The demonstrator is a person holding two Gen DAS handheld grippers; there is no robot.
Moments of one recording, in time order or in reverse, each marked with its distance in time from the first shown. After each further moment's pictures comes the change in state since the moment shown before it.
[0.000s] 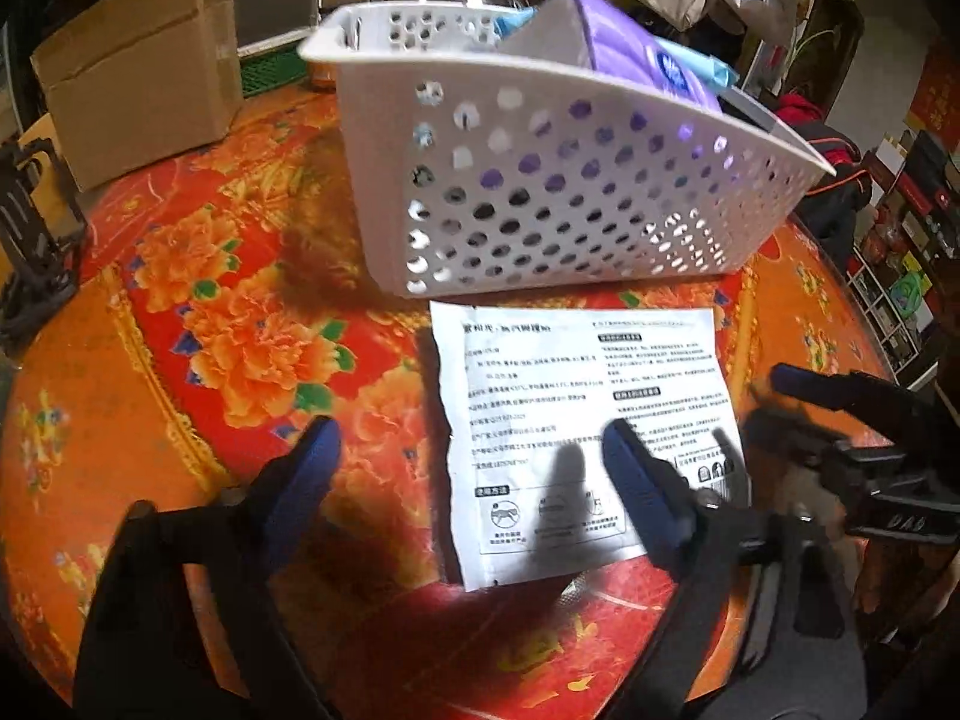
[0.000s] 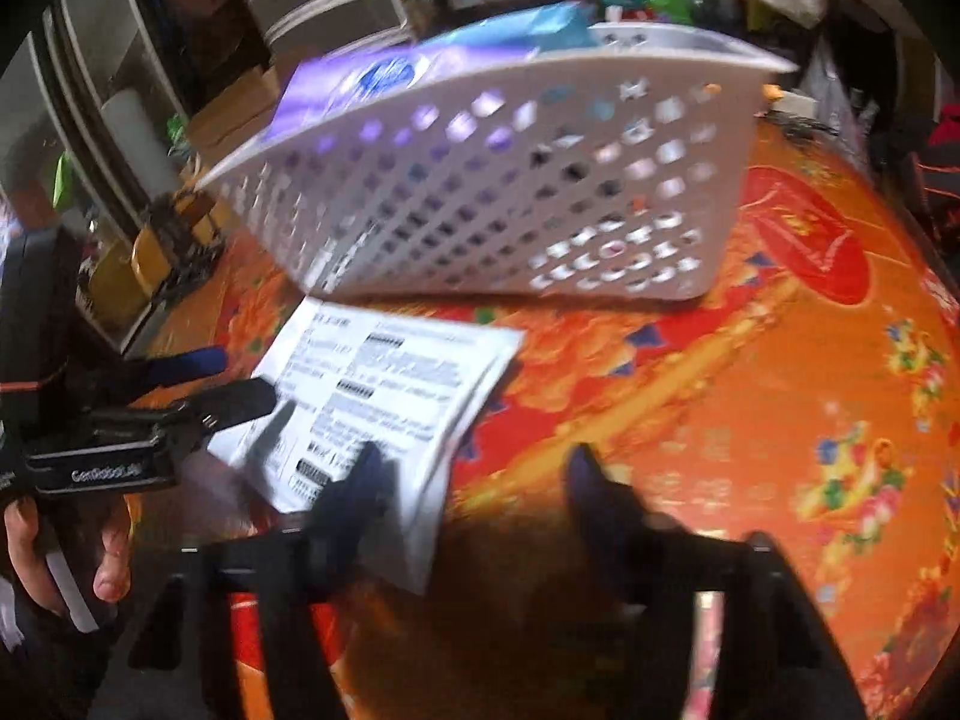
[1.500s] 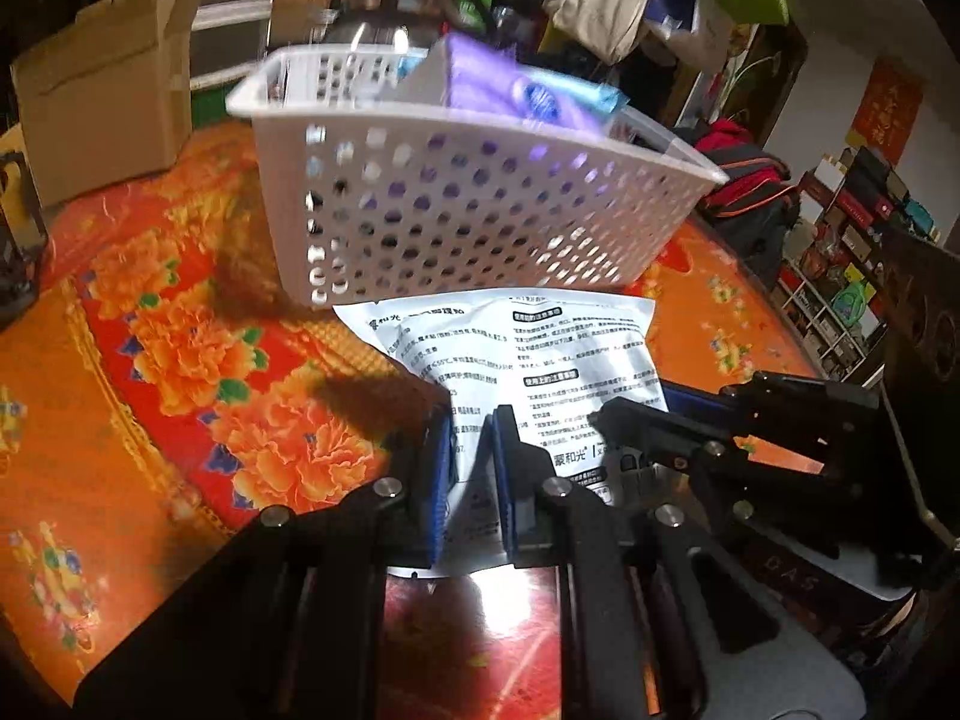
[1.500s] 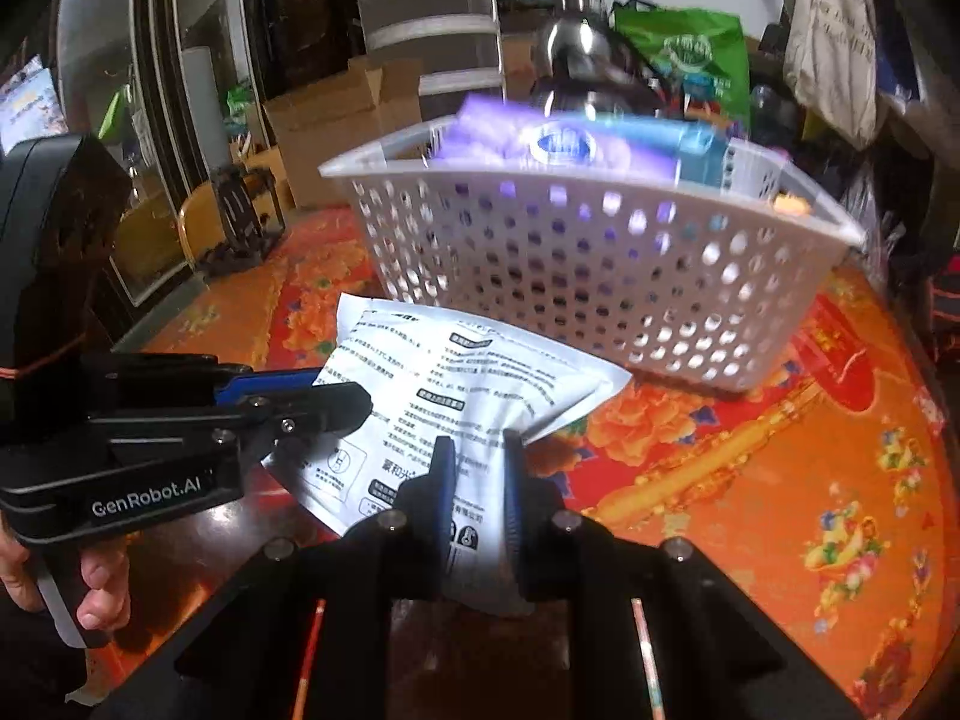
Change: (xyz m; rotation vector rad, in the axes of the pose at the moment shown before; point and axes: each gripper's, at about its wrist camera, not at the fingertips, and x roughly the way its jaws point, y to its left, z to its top) left arm -0.036 -0.030 -0.017 0.023 -0.122 -0.157; right arm -0.018 0.074 -0.005 -0.203 -0.159 -0.037
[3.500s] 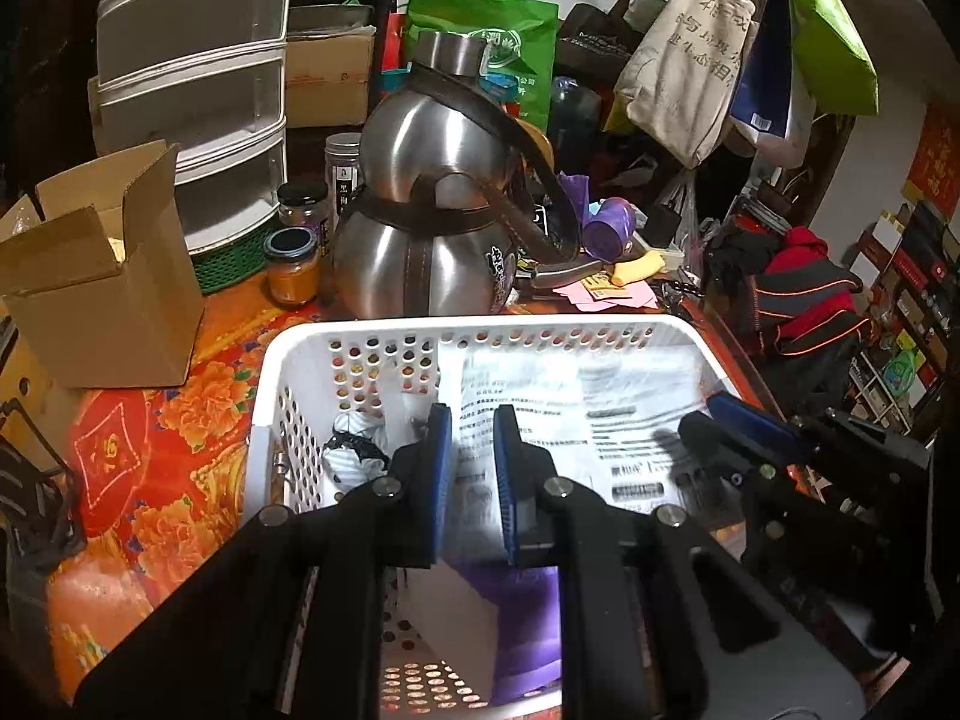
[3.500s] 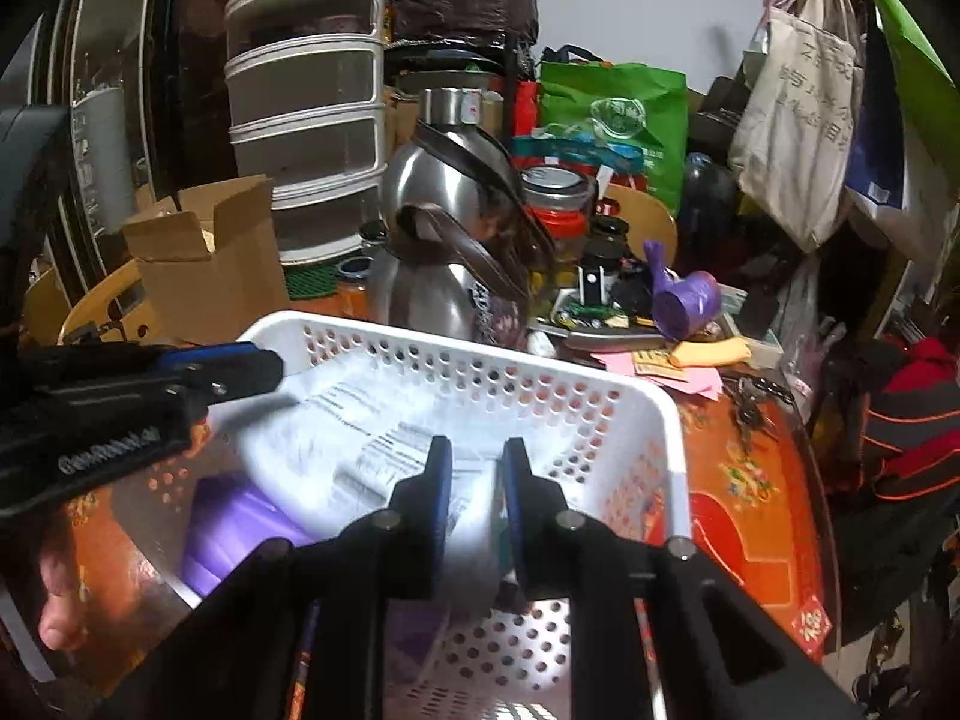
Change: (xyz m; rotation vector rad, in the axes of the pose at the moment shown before) left arm 0.055 0.019 0.236 -0.057 -0.064 0.138; right arm 0.034 -0.096 0.187 0.011 -0.049 -0.206
